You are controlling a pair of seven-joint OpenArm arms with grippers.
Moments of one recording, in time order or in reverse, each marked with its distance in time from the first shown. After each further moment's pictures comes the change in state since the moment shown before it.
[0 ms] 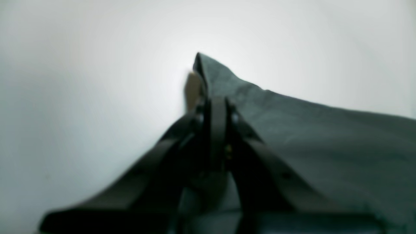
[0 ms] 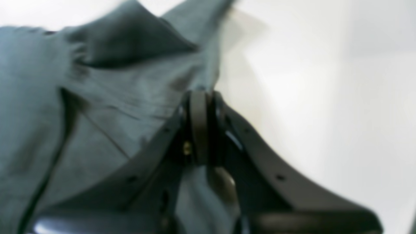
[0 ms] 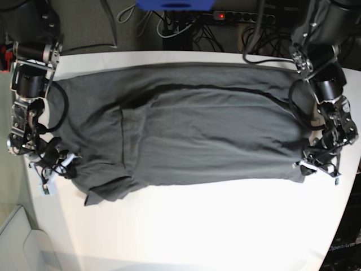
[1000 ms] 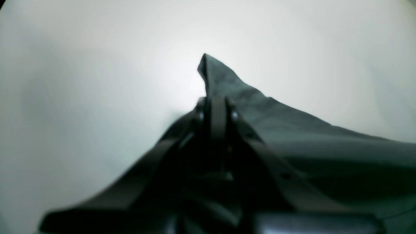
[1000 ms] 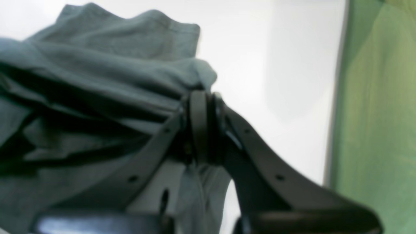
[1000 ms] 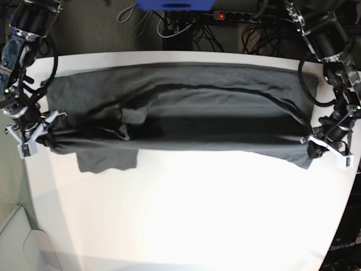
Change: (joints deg) left arm 18.9 0.1 0.0 30.4 -16.6 0.3 13.9; right arm -26.3 -2.9 12.6 39.2 4.8 0.7 -11.2
